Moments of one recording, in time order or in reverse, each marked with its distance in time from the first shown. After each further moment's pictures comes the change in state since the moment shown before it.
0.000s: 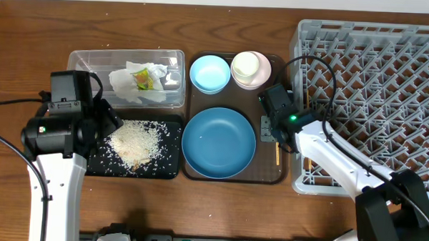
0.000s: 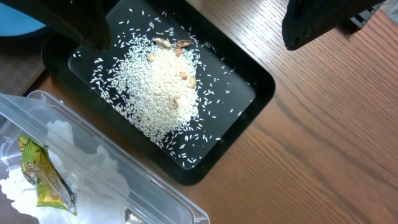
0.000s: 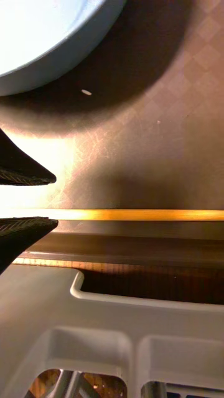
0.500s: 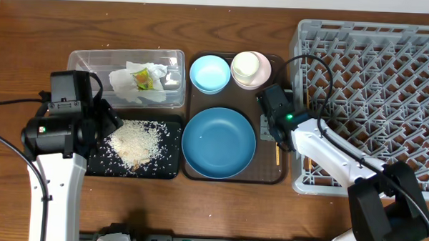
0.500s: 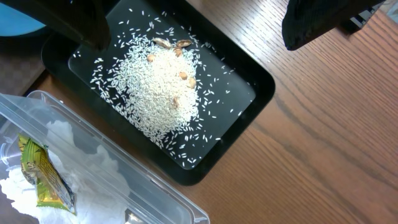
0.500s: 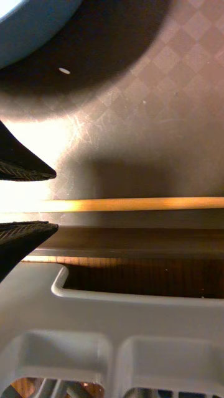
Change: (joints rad) left arm 0.000 0.000 0.000 0.000 0.000 0.000; right arm 0.000 0.046 0.000 0.034 0.048 0.008
